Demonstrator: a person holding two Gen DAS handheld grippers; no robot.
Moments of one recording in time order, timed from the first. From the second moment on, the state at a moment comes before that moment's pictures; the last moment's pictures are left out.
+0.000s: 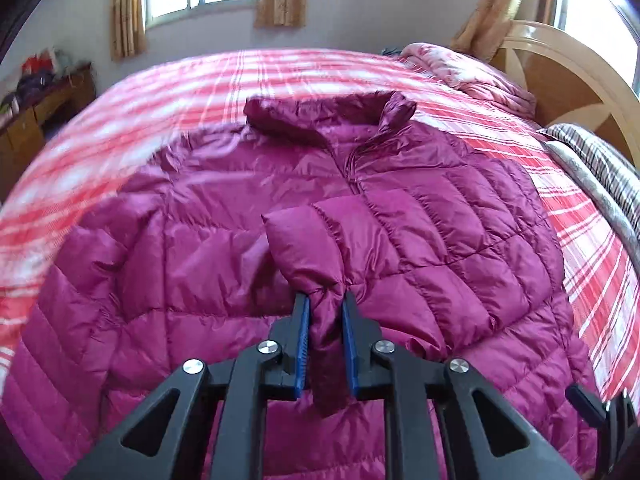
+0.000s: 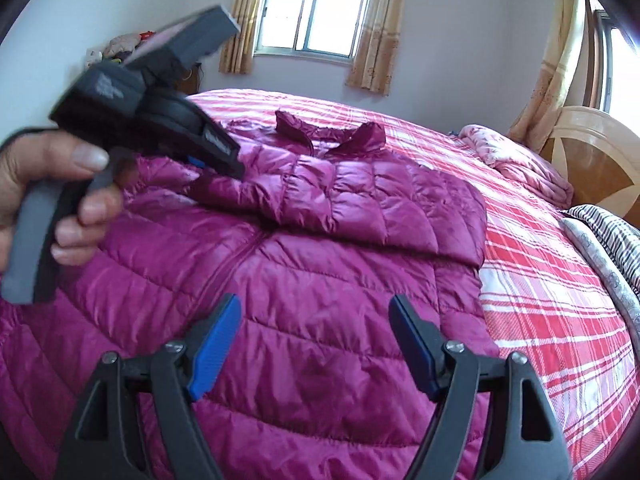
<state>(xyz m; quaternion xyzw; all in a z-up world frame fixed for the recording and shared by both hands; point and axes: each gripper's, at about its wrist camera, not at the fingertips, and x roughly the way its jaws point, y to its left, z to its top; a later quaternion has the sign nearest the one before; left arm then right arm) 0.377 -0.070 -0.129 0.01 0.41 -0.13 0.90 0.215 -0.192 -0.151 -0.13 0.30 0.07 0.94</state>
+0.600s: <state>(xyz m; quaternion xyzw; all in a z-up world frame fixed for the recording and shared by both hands) 0.316 -0.046 -0.142 0.07 0.39 -0.09 0.91 0.229 -0.207 -0.161 -0.09 0.34 0.08 0.93</state>
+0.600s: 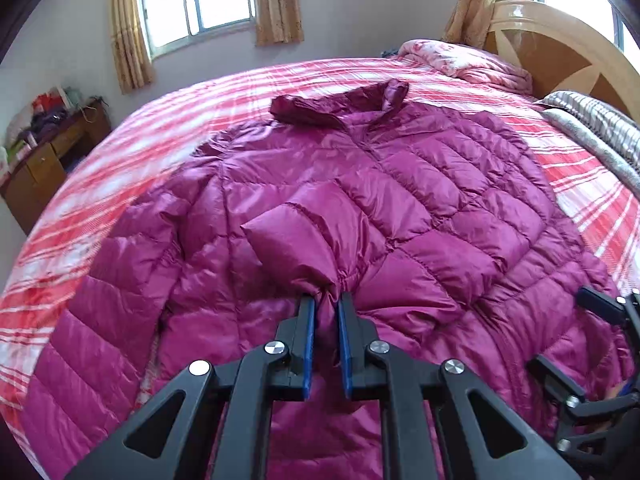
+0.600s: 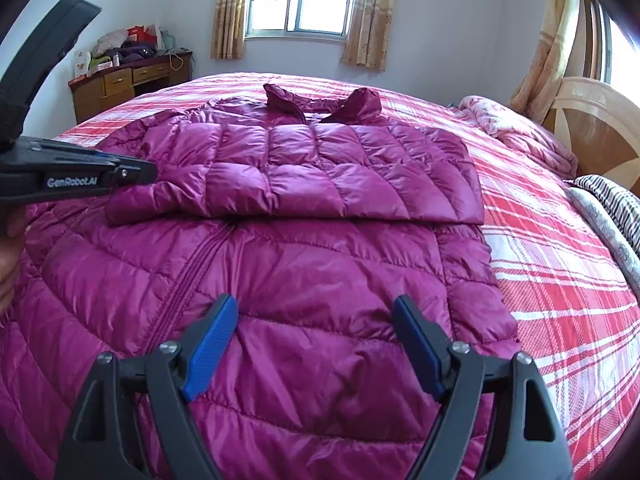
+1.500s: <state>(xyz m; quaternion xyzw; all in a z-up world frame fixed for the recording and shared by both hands) 0.365 -0.050 -0.159 0.07 0.38 -0.07 0.92 0.383 -0.300 -0.146 0.04 0.39 -0.01 0.92</state>
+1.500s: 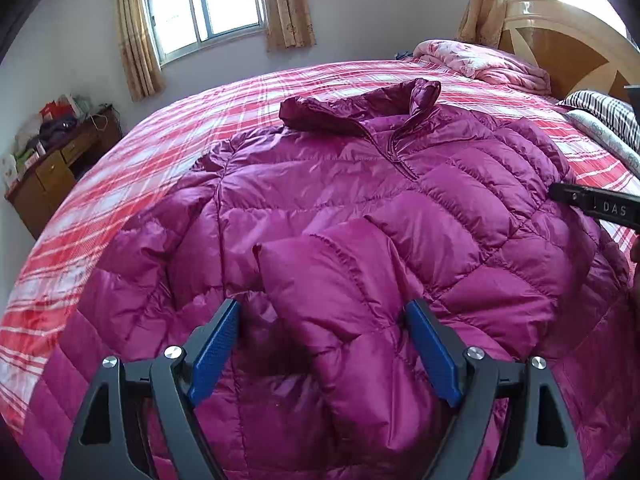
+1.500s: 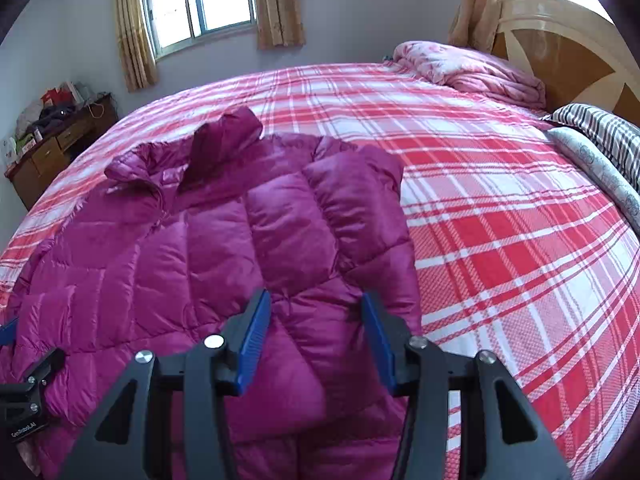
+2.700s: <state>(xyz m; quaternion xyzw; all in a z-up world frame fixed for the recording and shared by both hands) 0.391 -0.041 -0.169 0.05 0.41 -0.04 0.91 0.432 -0.301 -0.149 0.02 0.43 -0.05 0.90</state>
